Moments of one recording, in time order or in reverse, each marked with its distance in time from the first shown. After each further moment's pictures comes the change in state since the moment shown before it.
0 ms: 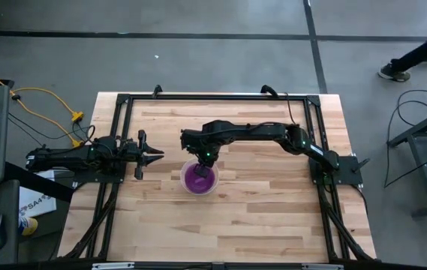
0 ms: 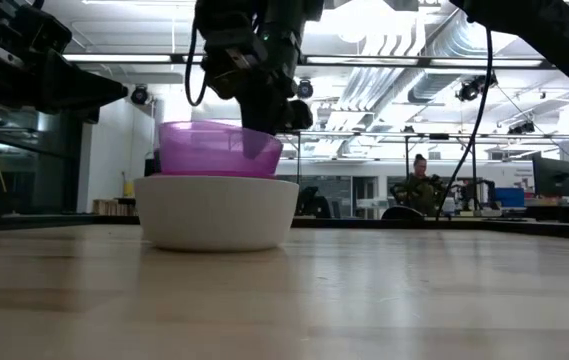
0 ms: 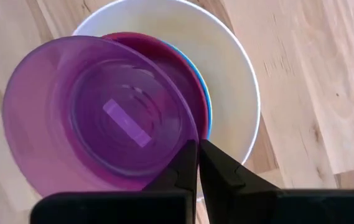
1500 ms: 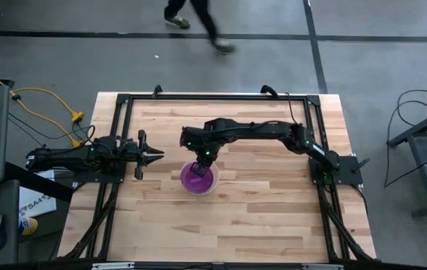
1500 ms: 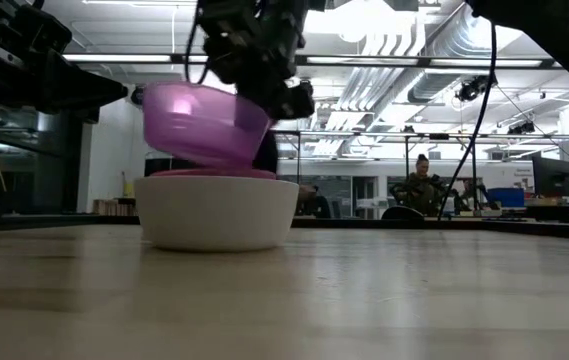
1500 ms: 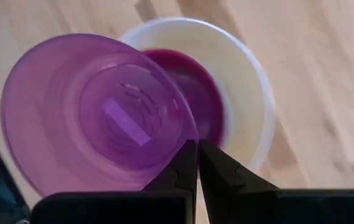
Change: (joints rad) left arm 0.000 0.000 0.000 0.000 0.000 0.000; right arm -0.001 -0.049 -0.001 0.018 -0.028 0.100
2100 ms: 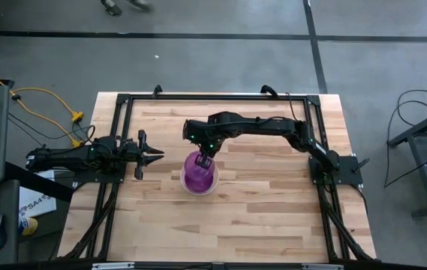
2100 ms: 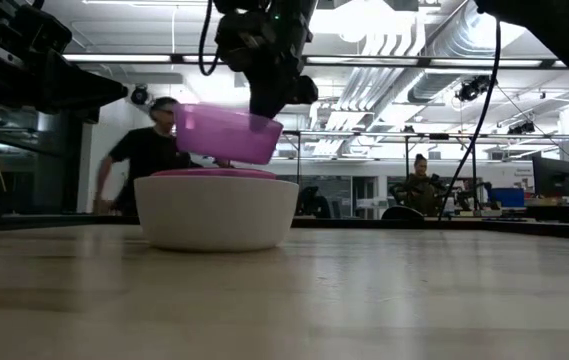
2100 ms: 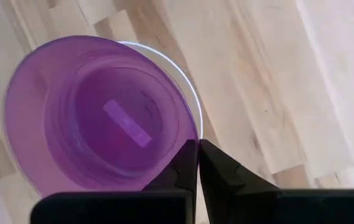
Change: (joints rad) left arm 0.000 0.000 0.000 0.000 0.000 0.000; right arm -0.019 -0.038 0.001 -0.023 0.157 -0.122
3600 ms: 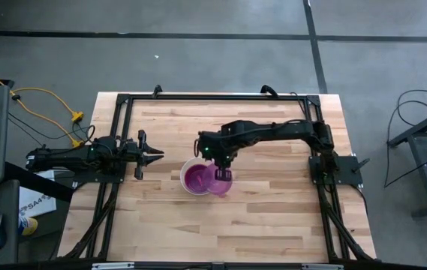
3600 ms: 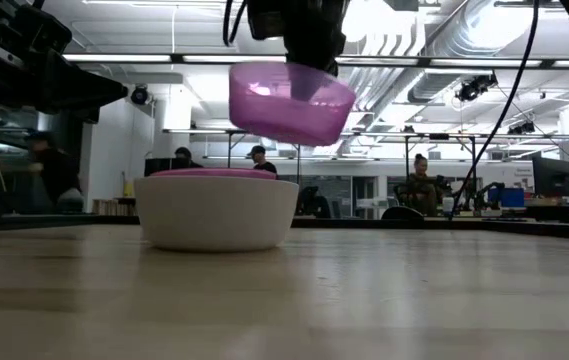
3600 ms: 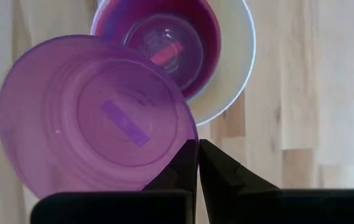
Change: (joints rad) left arm 0.000 0.000 0.000 0.000 0.000 0.000; right arm 0.075 -0.218 -0.298 0.055 -0.025 -0.250
